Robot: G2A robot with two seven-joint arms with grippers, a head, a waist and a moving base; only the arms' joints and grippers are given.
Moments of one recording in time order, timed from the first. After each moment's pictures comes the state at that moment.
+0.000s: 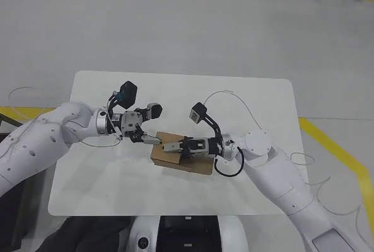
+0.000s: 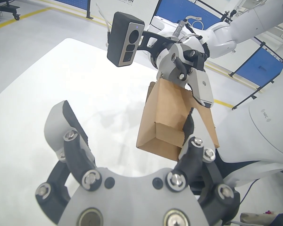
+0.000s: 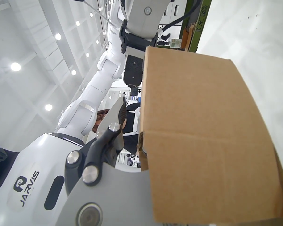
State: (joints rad) left arm 0.48 -0.54 -0.27 -1.49 0.40 -1.01 0.09; right arm -0.98 -1.29 0.86 -1.45 0.53 -0.13 1.07
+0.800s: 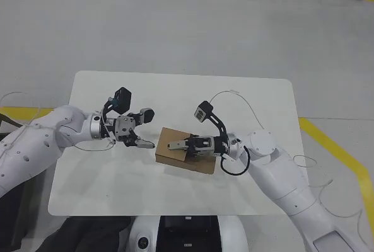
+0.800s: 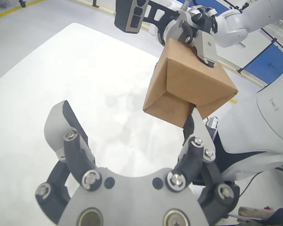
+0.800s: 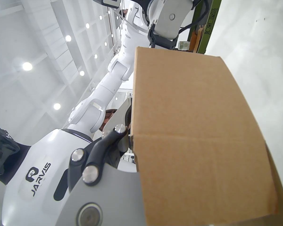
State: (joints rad) left arm 0.54 -0.50 -0.32 -1.49 0.43 -1.01 0.05; right arm -1.00 -1.29 0.90 -1.45 0.58 -0.14 1.10
